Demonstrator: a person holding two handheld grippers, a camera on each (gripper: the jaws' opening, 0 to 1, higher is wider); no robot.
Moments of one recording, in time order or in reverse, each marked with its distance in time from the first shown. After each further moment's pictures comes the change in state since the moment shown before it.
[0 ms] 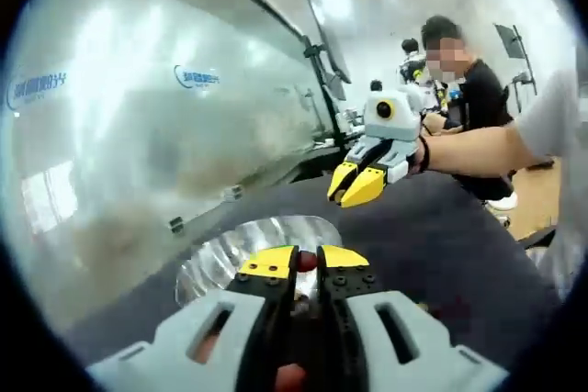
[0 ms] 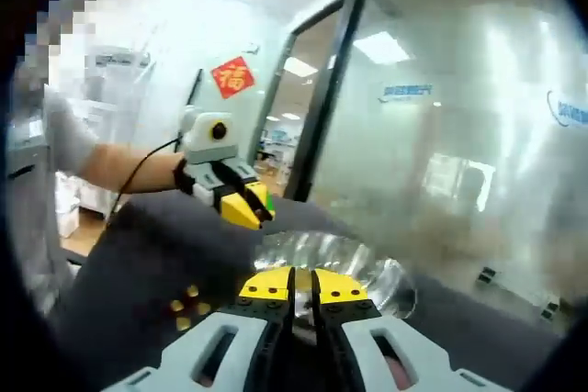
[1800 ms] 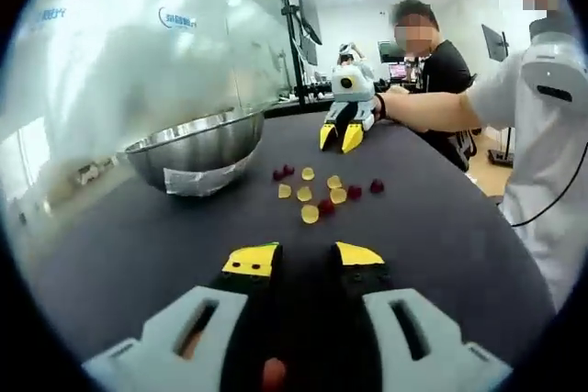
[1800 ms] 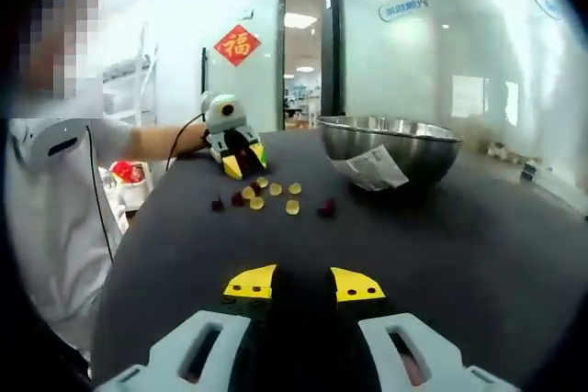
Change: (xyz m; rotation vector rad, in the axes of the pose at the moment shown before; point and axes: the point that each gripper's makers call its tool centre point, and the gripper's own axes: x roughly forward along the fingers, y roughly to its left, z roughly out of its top) left arm -0.082 -0.085 -0.136 -0.043 0.227 -0.212; right arm -0.066 0.086 -0.137 0.164 0.263 0.273
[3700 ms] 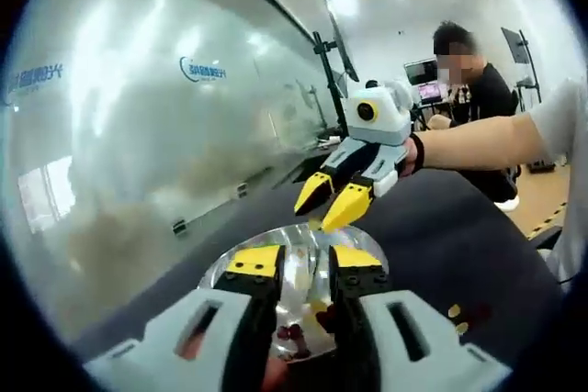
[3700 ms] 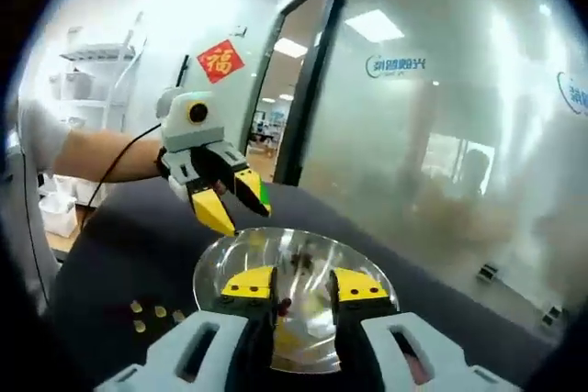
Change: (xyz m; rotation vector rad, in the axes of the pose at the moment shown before) left arm 0.047 0.110 0.146 0.069 -0.160 0.155; right arm 0.041 -0.102 0.153 -0.169 -0.136 -0.207
